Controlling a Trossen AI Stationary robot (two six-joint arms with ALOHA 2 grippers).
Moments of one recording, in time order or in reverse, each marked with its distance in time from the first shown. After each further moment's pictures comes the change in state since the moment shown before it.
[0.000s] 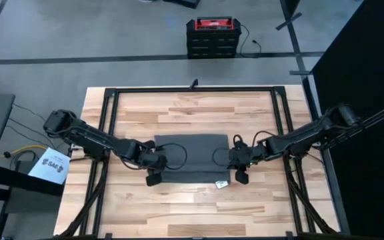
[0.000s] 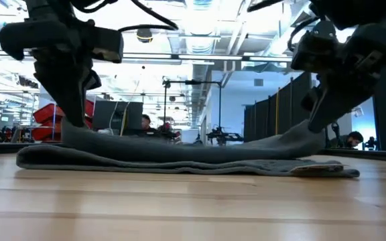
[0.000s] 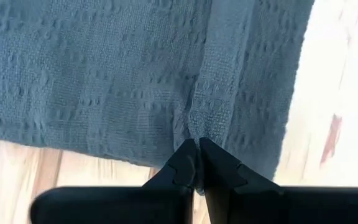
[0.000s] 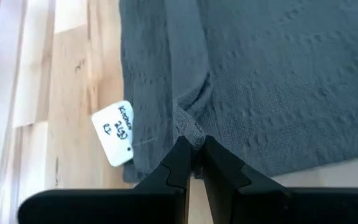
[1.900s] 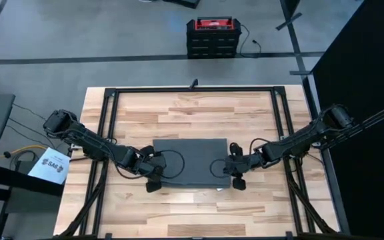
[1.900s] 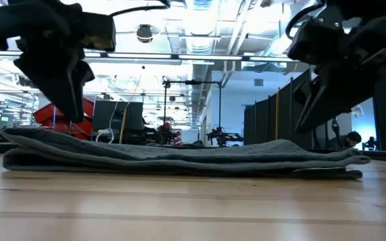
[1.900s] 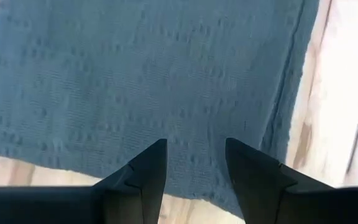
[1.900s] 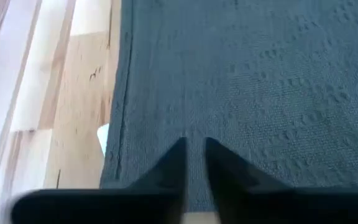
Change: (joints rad) left arm -0.118 0.011 0.001 0.058 -0.089 -0.116; right arm 0.105 0.081 0.053 0.052 0.105 -0.089
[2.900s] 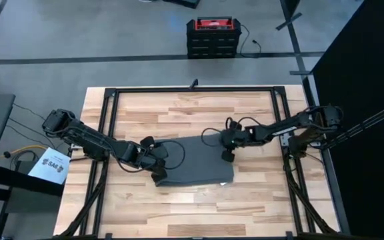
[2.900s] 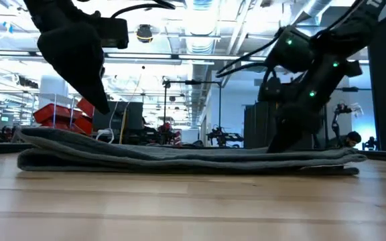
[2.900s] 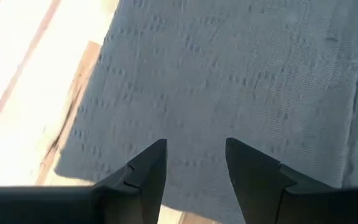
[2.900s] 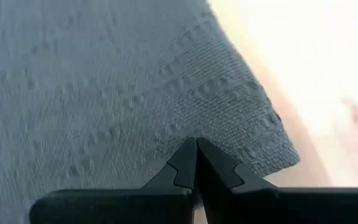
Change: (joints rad) left arm 0.084 -0.020 0.000 0.009 -0.203 0.012; right arm -0.443 0.152 0.001 0.044 0.050 -0.205
